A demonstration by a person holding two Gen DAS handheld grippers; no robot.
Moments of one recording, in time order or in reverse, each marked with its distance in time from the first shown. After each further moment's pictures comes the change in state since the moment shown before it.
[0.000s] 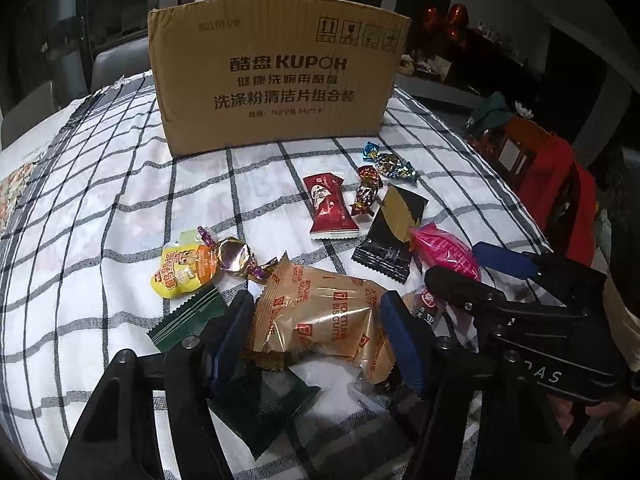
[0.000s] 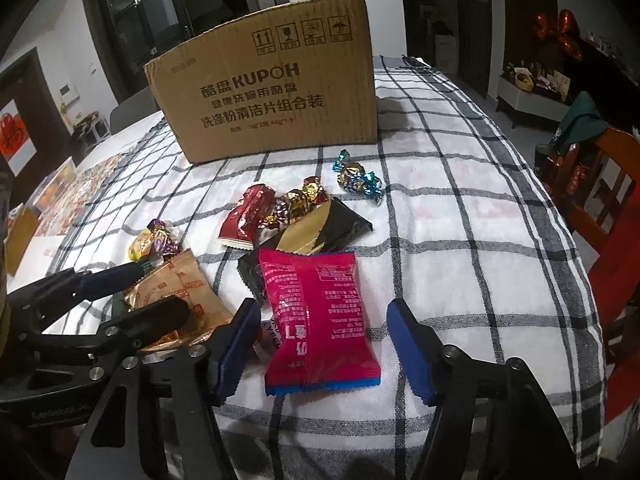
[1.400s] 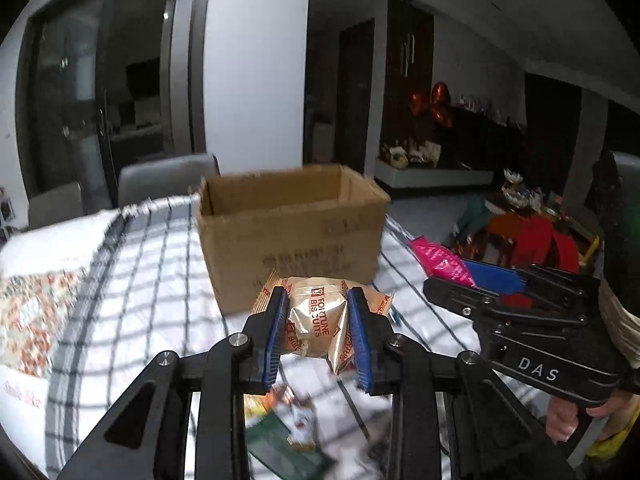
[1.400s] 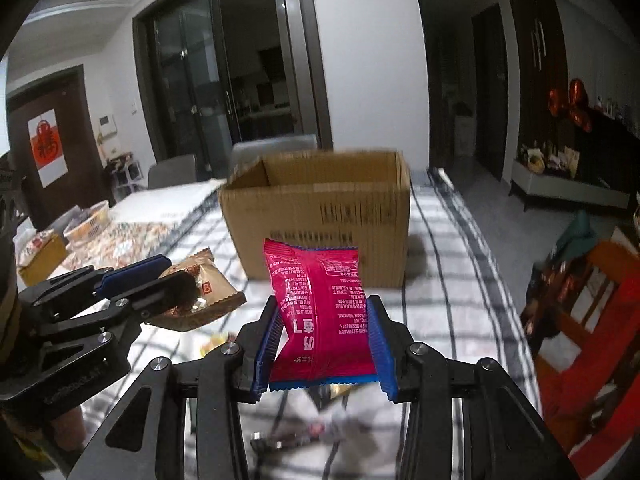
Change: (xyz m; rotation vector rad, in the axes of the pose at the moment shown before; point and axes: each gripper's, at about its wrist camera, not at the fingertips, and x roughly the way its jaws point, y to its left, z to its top) left arm -0.114 0.000 0.066 0.076 -0.395 0.052; right arm -0.095 0.035 0.080 -0.103 -0.327 0.027
